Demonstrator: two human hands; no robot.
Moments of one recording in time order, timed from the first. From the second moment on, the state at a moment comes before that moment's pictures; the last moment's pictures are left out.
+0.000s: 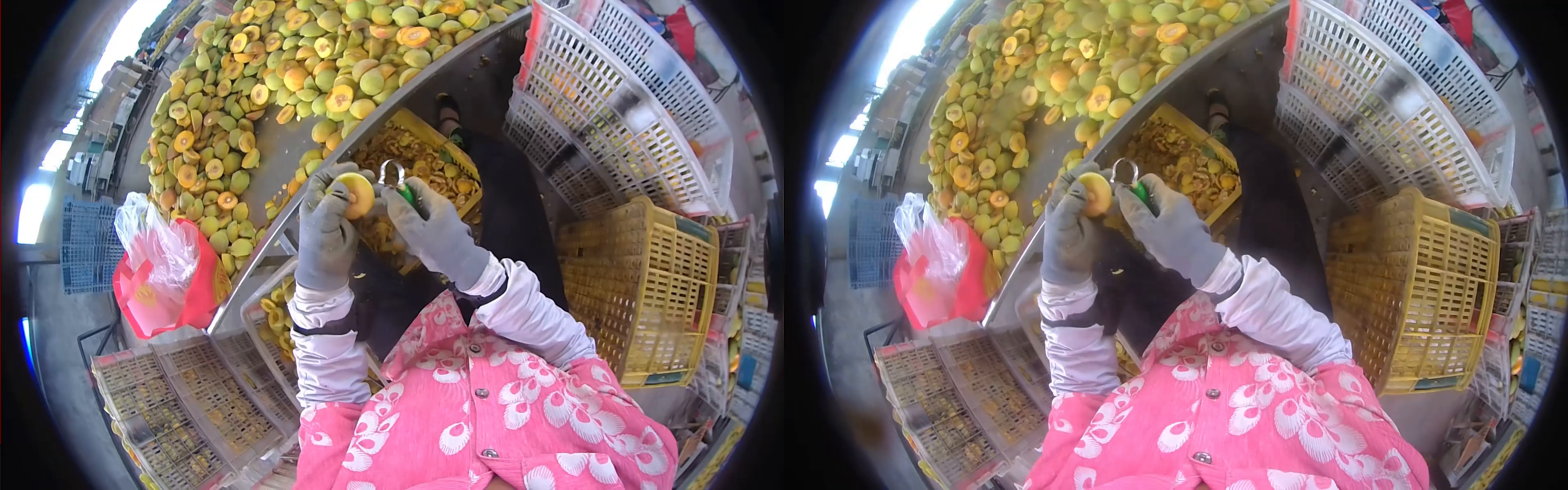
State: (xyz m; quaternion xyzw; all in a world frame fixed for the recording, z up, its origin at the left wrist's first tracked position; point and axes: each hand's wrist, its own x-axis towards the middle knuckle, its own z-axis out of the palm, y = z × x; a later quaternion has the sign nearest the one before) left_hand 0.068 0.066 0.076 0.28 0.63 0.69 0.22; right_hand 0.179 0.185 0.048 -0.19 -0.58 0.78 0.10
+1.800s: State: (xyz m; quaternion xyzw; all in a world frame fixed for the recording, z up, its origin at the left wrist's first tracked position) left_hand 0.114 0.087 0.067 0.12 0.57 0.77 0.27; right_hand 0.197 0.187 0.045 -0.16 -0.45 0.85 -0.20
